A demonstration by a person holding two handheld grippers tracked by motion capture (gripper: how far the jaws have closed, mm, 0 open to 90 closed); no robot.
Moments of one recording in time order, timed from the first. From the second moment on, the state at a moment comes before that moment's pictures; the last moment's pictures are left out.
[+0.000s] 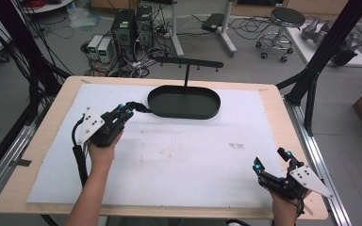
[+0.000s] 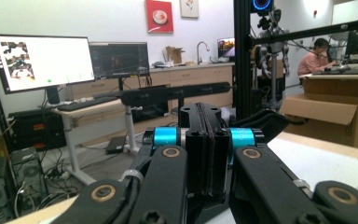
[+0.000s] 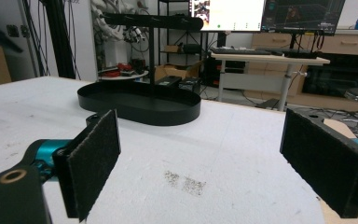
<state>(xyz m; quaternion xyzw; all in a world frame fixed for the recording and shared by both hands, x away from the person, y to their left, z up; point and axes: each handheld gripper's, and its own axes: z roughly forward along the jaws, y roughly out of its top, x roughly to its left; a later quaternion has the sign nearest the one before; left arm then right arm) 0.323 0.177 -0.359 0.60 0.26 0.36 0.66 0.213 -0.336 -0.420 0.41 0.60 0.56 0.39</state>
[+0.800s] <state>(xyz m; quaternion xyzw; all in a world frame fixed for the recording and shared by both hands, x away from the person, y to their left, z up) 0.413 0.129 -0.337 0.56 0.26 0.33 0.71 0.217 -0.330 -0.423 0.41 0.61 0.57 0.37</state>
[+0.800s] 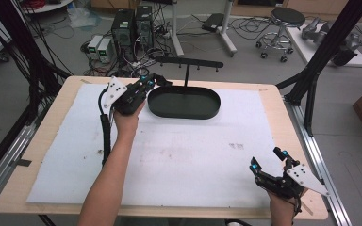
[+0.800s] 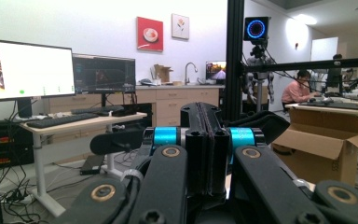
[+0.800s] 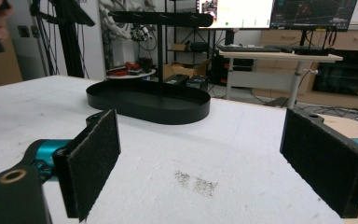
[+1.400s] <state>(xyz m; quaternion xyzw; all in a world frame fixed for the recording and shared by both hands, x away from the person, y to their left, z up) 0.469 0.118 -0.337 0.56 0.29 0.34 0.70 0.222 -0.326 -0.425 0.40 0.61 0.58 0.36</state>
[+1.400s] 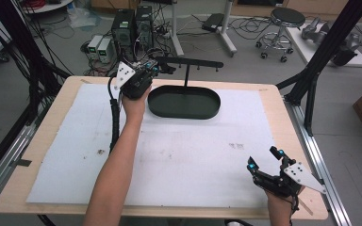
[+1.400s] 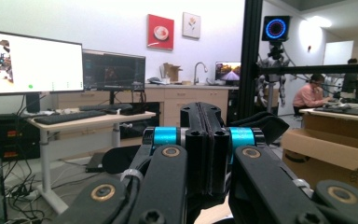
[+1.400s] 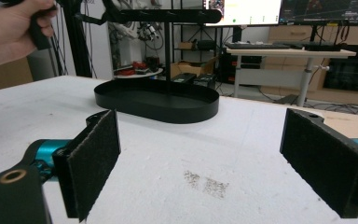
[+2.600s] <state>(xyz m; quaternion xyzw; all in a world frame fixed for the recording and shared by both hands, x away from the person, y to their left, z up) 0.520 0.141 -0.350 0.56 0.35 0.37 0.65 0.226 -0.313 -0.428 0.39 0.63 0.57 0.34</state>
